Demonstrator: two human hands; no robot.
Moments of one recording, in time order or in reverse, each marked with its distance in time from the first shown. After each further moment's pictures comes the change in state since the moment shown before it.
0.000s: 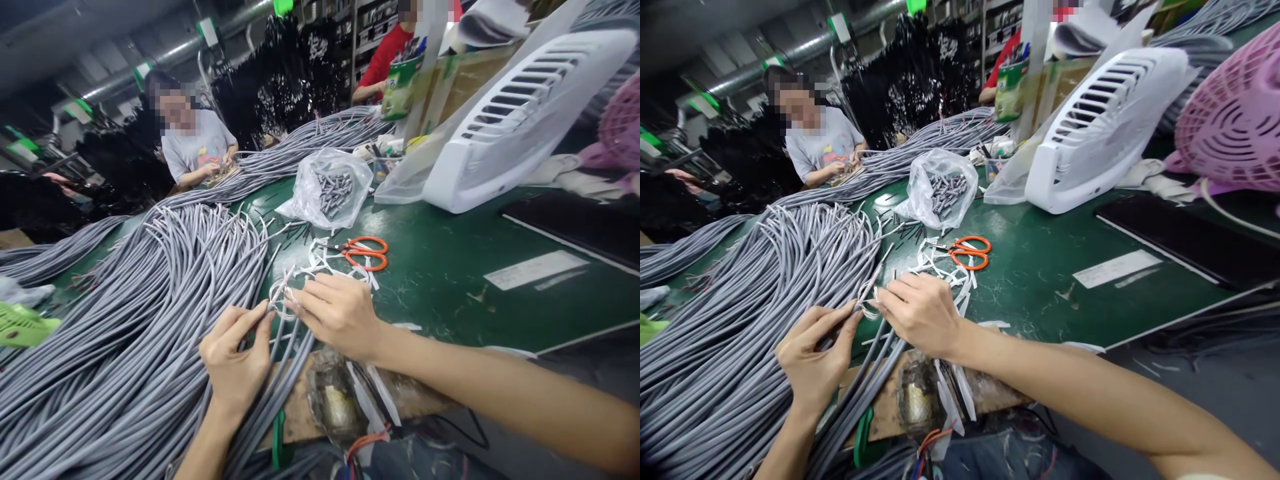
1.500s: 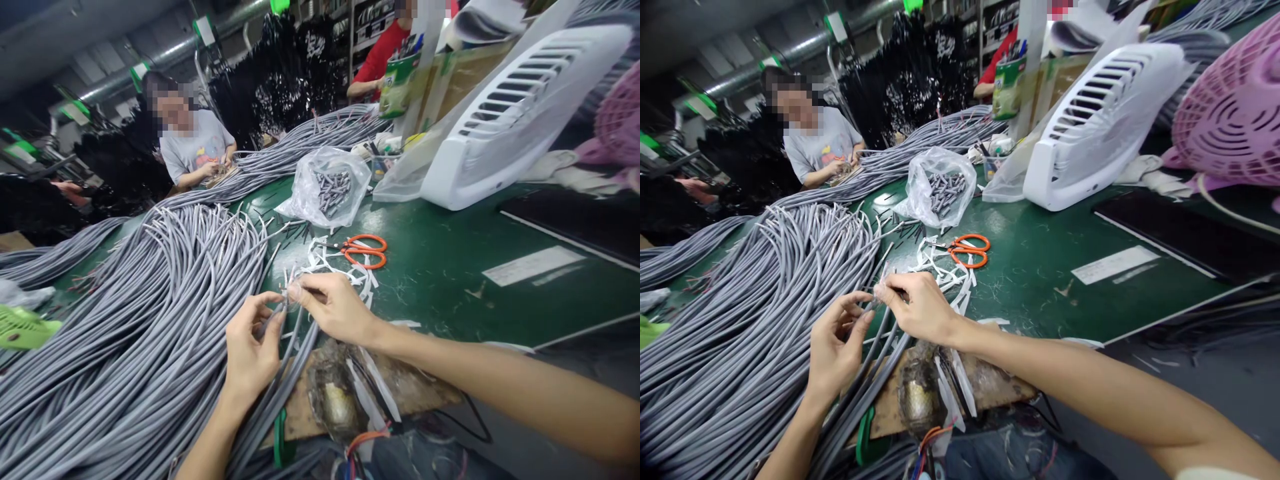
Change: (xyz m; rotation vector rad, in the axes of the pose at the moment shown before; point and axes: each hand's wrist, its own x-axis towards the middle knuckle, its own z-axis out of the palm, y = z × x) left_hand -0.001 -0.002 0.012 -0.324 -0.275 -0.302; right_hand 0.005 0.001 0.005 0.711 -0.192 0.529
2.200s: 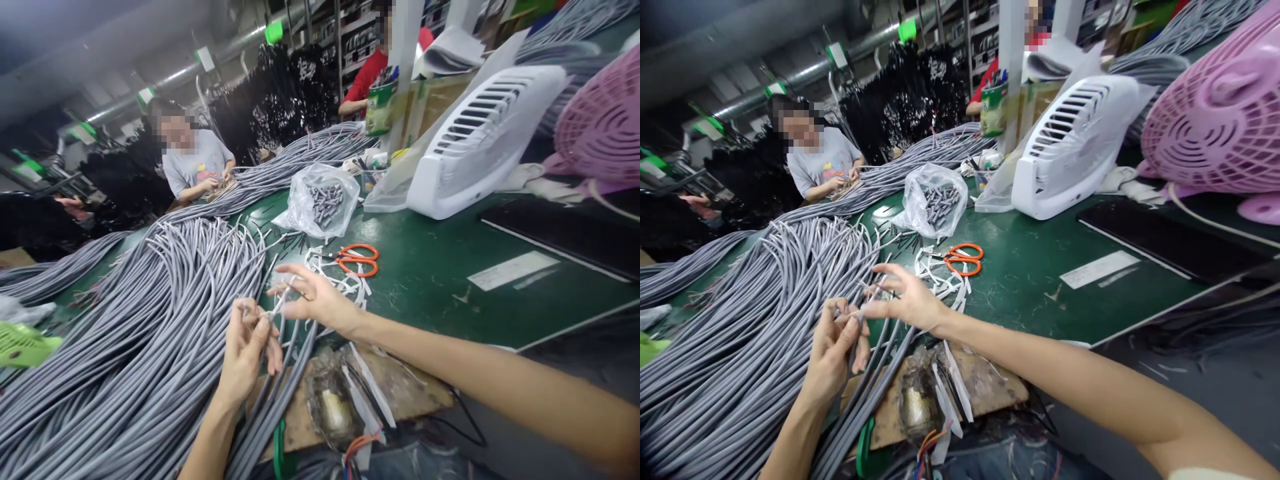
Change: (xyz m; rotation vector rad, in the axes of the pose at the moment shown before) left_hand 0.004 -0.004 -0.003 -0.795 -0.190 -0.232; right_hand 0.014 0.003 -0.001 0.924 -0.107 0.444
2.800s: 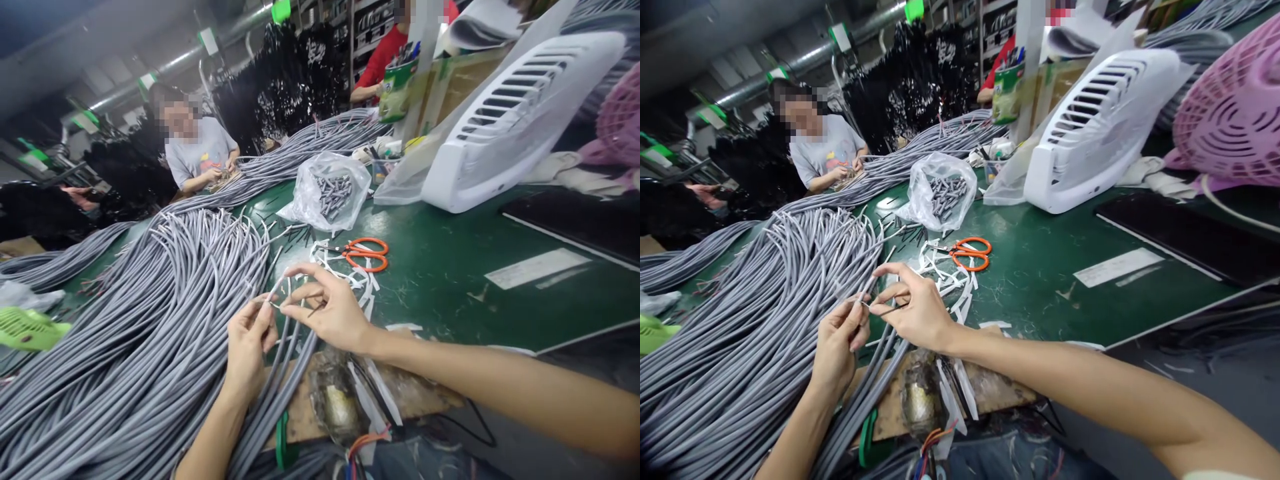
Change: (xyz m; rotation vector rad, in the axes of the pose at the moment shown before) left_hand 0.009 -0.003 0.011 -0.114 0.307 -0.156; right_hand -0.014 0.012 0.011 -0.385 0.164 -0.287
